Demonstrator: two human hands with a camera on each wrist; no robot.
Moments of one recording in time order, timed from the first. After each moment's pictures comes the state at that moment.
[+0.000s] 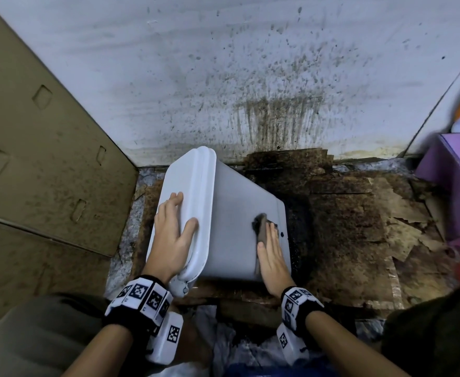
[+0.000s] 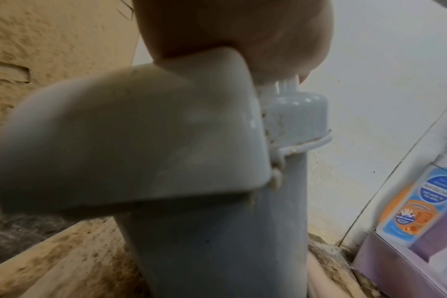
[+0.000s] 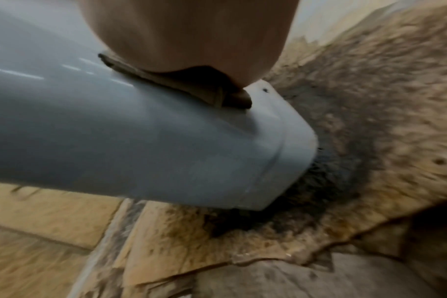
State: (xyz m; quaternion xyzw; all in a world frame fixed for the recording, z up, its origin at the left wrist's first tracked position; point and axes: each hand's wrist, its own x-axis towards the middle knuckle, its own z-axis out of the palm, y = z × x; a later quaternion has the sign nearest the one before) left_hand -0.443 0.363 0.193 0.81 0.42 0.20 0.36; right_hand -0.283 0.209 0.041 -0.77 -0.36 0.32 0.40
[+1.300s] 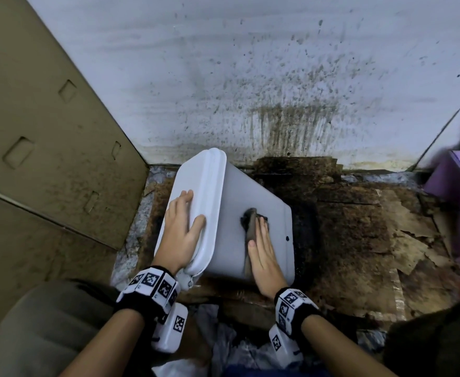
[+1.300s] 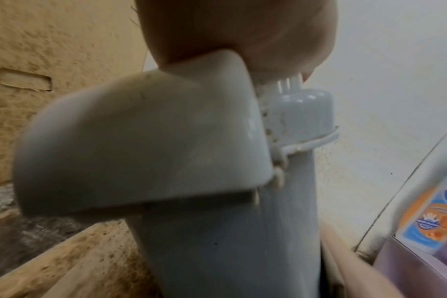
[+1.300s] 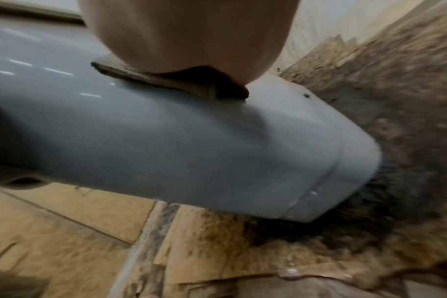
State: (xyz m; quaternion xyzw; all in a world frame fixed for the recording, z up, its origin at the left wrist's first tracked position) left_hand -0.449 0.366 0.194 0.80 0.43 0.20 0.37; right_hand -0.303 0.227 0.072 -0.74 -0.42 0.32 0.43
